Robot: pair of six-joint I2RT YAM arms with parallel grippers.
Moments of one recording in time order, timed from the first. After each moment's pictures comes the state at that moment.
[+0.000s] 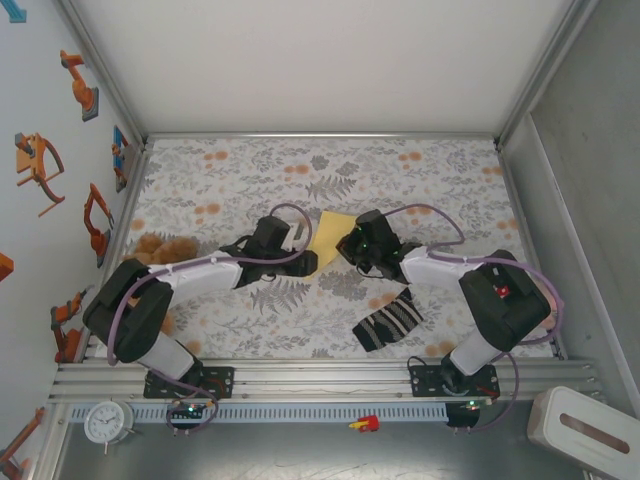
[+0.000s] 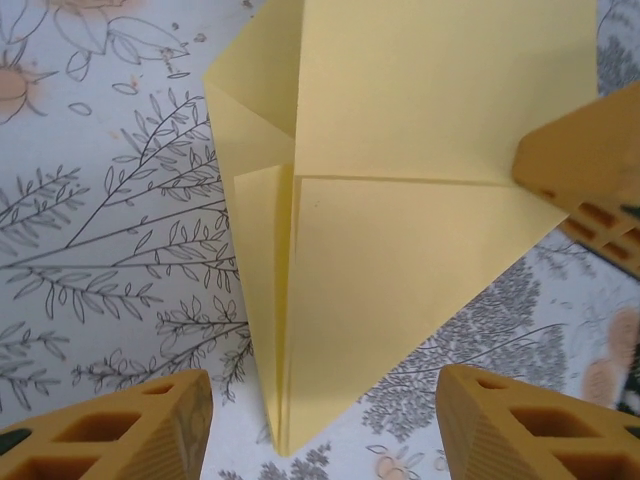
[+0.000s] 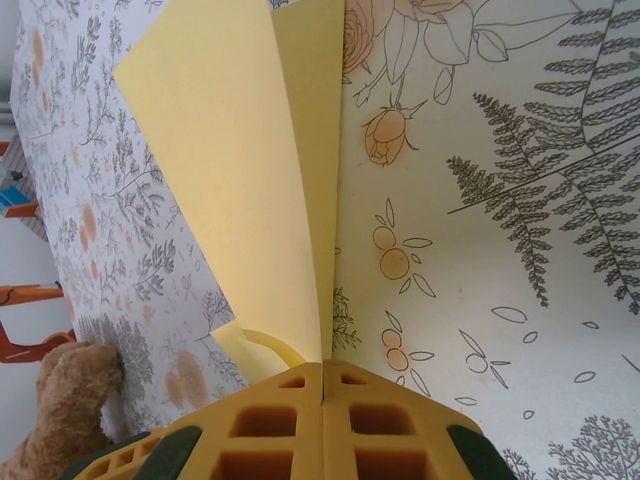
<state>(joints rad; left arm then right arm) -0.75 1.55 0.76 -0.07 0.15 -0.47 0.64 1.60 0.77 0.08 -0.14 1.25</state>
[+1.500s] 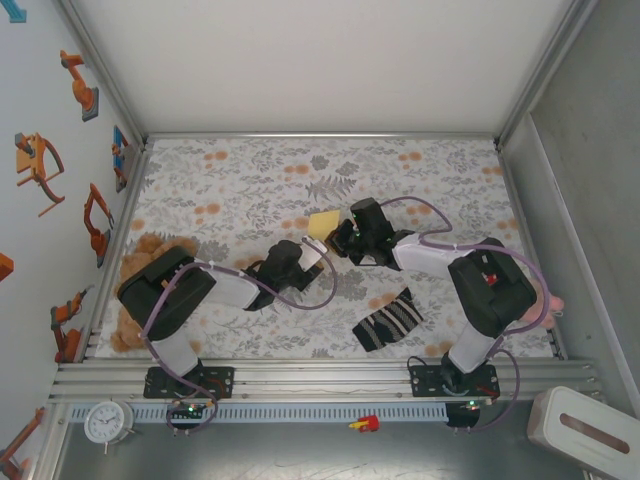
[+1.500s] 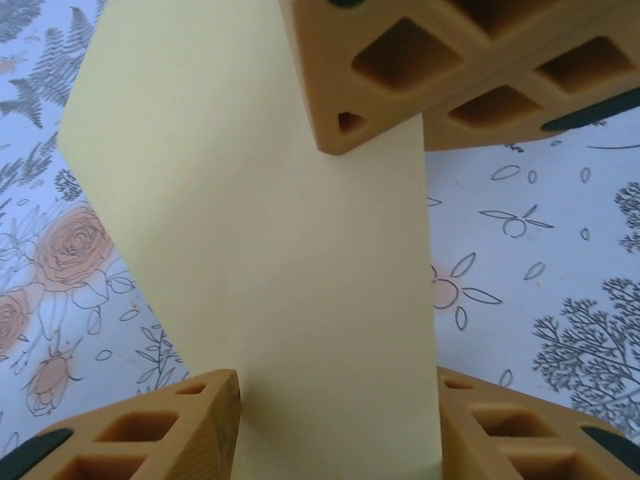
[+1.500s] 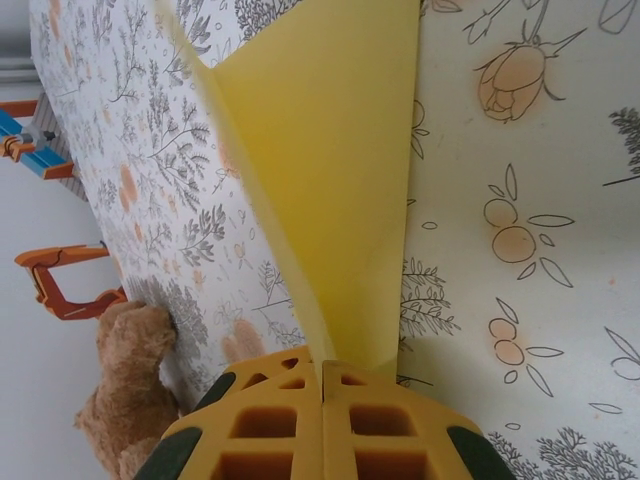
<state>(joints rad) -0.87 1.74 0.60 0.53 -0.14 0.20 0.62 1.70 0.90 0.05 -0.32 1.30</state>
